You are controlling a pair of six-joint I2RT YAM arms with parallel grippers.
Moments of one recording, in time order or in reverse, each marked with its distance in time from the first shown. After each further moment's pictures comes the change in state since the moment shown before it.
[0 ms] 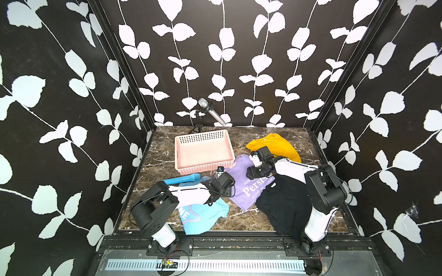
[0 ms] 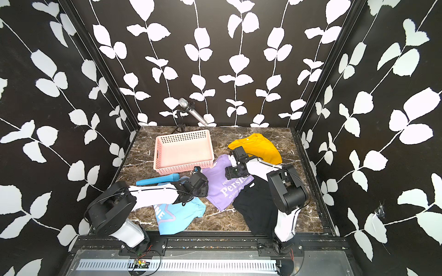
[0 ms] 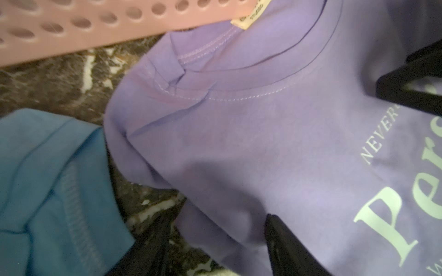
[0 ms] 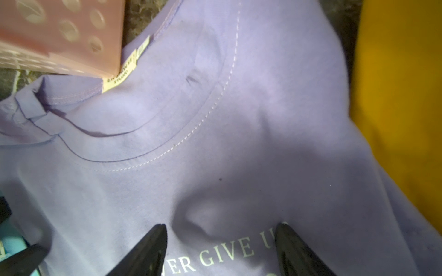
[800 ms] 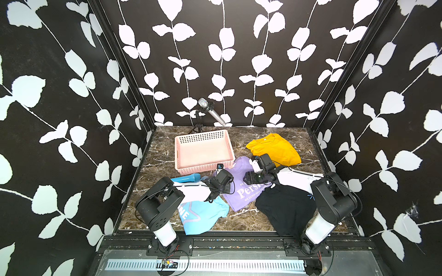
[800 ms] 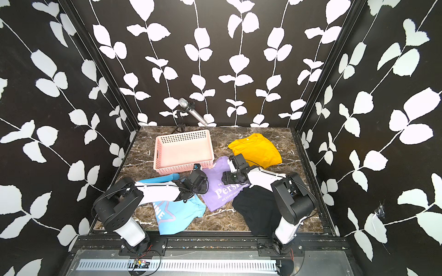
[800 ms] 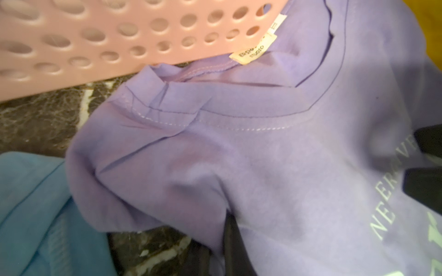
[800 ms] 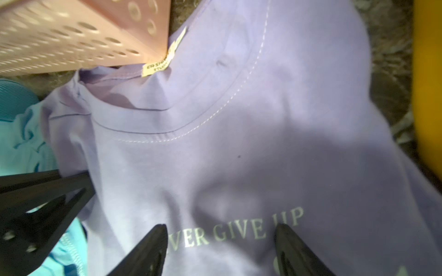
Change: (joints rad) left arm 0.066 0.040 0.000 0.110 0.037 0.083; right arm 0.071 -0.152 -0.189 0.148 -0.036 0.164
